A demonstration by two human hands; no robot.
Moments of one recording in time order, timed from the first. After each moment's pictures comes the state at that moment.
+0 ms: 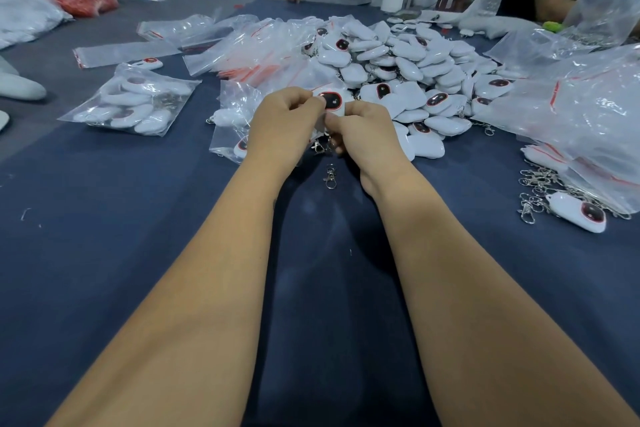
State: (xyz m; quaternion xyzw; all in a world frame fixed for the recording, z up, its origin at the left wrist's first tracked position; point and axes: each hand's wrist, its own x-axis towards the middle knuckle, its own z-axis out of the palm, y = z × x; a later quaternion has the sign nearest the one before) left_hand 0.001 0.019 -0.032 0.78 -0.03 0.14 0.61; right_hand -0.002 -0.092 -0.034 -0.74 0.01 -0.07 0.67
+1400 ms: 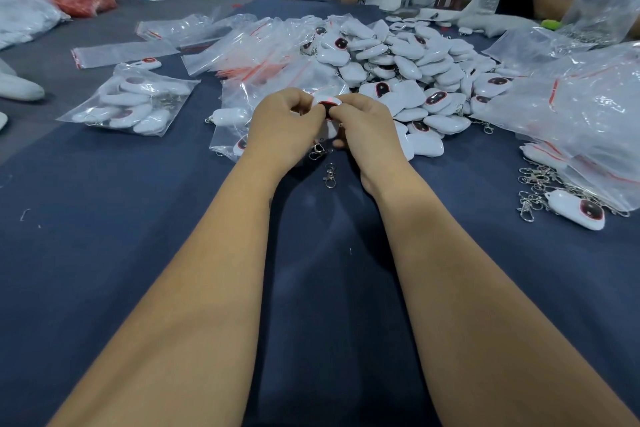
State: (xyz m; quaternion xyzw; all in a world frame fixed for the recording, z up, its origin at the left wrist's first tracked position) left_hand 0.005 0.019 -0.036 0.81 -0.04 0.15 0.57; right_hand -0.008 -0.095 -0.030 -0.70 -0.01 -0.09 0.71
